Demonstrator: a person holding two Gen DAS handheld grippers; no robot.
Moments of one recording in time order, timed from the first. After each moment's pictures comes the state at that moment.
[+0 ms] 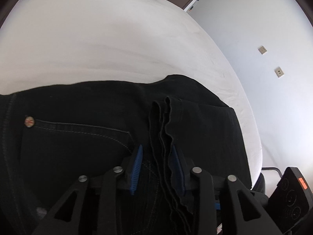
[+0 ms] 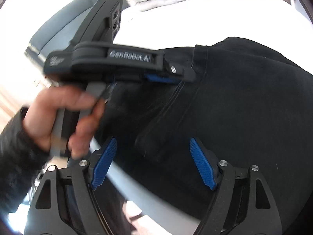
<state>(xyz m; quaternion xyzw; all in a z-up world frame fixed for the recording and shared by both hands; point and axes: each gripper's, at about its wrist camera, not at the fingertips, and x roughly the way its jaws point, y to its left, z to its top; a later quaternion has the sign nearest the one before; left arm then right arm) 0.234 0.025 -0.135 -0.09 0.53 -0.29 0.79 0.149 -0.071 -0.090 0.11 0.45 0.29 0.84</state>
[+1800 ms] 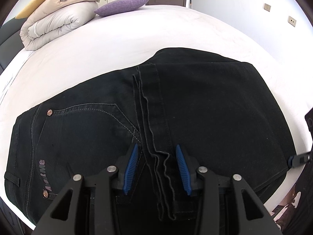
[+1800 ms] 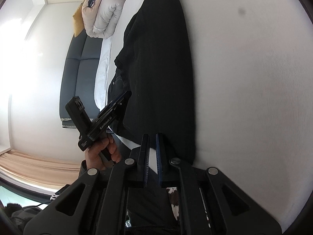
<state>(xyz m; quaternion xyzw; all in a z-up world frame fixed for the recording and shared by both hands) 0.150 -0.031 -0.148 0.10 0.47 -0.20 0.86 0.097 -0.287 -0.182 0.46 0.50 0.29 0.67</state>
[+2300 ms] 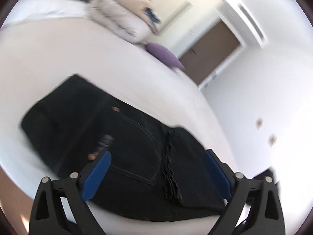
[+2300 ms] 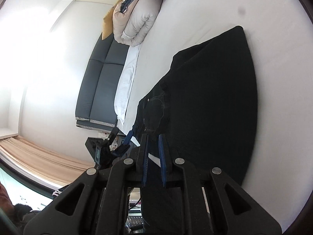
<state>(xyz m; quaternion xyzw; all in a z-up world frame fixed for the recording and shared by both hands) 0.086 0.171 -0.103 -0.33 0.32 -0.17 0.87 0.130 -0.266 -0.099 0.45 0.42 0.34 0.71</state>
